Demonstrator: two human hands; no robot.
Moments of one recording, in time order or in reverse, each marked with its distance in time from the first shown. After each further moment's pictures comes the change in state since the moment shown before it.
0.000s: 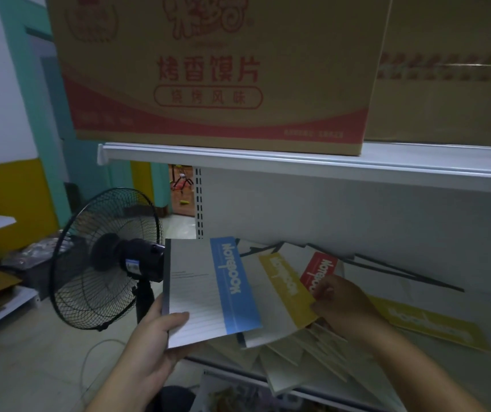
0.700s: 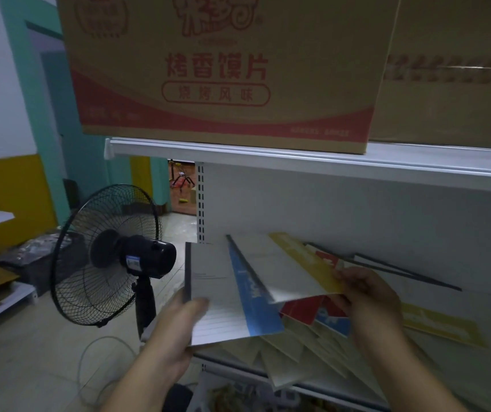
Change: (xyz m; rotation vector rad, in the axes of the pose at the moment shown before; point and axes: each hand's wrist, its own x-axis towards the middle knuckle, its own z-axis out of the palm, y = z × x) left_hand 0.005 -0.009 0.020 0.141 -0.041 0.042; right_hand -0.026 -0.006 0.001 0.962 0.370 -0.043
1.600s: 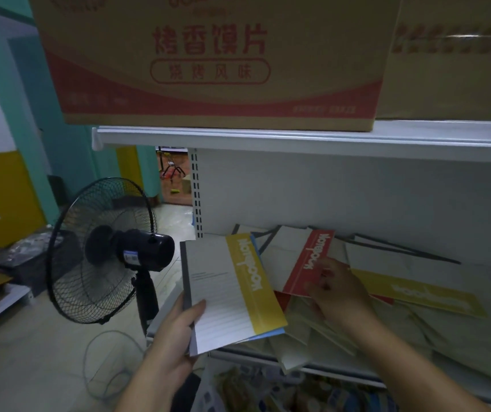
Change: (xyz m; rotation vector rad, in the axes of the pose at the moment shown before) left_hand 0.005 -0.017 -0.020 -0.108 -0.021 -0.077; right_hand 0.003 0.031 0.016 -0.782 -0.234 -0.017
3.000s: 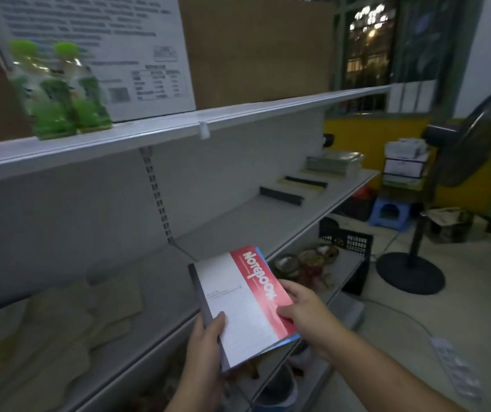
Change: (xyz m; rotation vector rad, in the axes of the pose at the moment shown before) left_hand -0.219 -0.299 0.497 0.293 -0.674 -0.424; right_hand -0.240 0.277 -0.446 0.563 0.546 0.408
